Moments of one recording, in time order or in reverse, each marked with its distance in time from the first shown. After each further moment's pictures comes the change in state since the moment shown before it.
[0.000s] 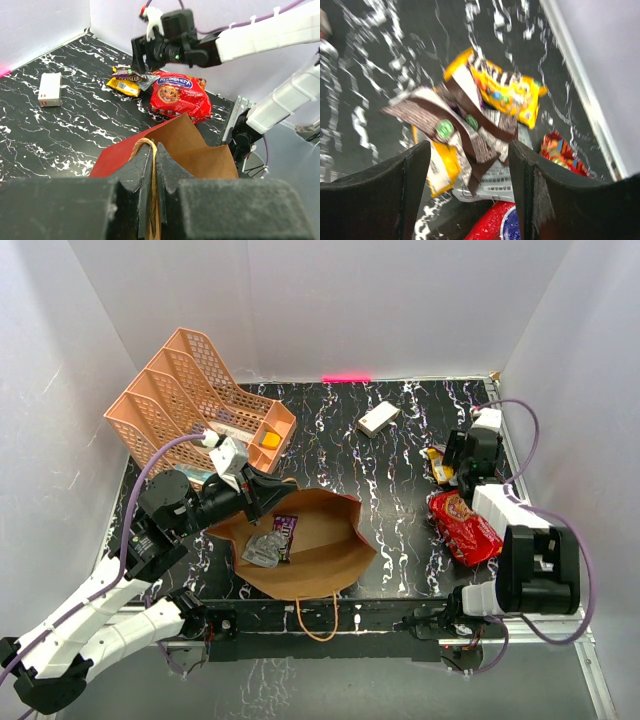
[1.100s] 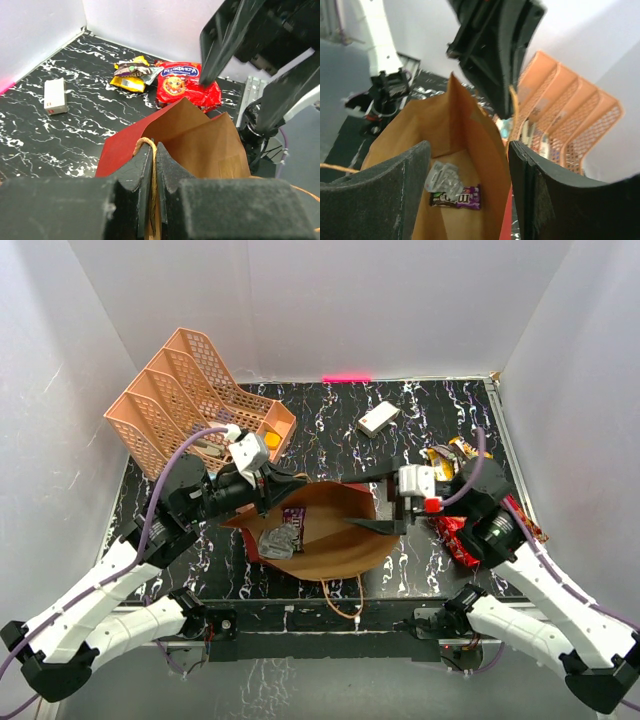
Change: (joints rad) left arm 0.000 0.110 0.084 -0.031 0.052 0.161; right arm 0.710 -0.626 0.206 -0.130 -1.145 -0.328
